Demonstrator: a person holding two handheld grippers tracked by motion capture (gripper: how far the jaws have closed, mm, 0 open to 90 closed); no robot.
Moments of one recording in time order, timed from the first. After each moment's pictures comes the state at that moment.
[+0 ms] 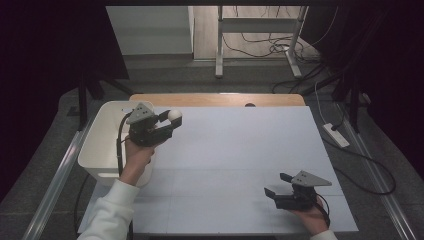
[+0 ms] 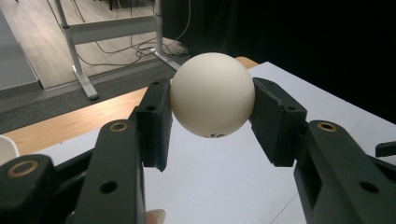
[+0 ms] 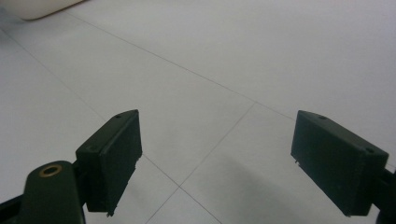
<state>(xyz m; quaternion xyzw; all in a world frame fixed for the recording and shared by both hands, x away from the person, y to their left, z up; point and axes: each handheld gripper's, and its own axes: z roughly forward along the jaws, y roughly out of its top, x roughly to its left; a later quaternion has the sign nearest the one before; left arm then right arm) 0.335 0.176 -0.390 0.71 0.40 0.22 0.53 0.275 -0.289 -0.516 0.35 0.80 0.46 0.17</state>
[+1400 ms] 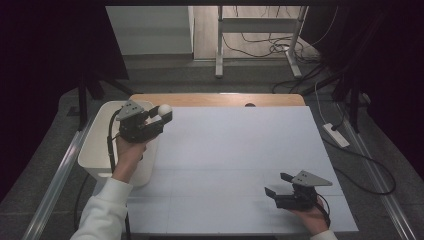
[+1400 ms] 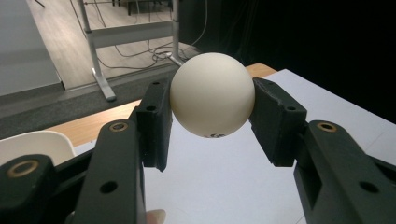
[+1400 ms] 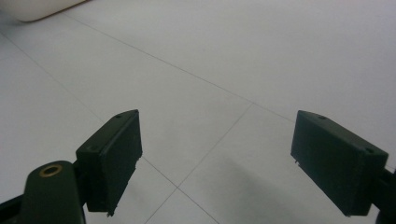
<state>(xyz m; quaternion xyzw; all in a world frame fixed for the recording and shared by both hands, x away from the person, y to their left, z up) 0.335 0.199 -0.383 0.69 0.42 0.25 0.53 0.275 -0.289 -0.515 0.35 0.79 0.46 0.17</state>
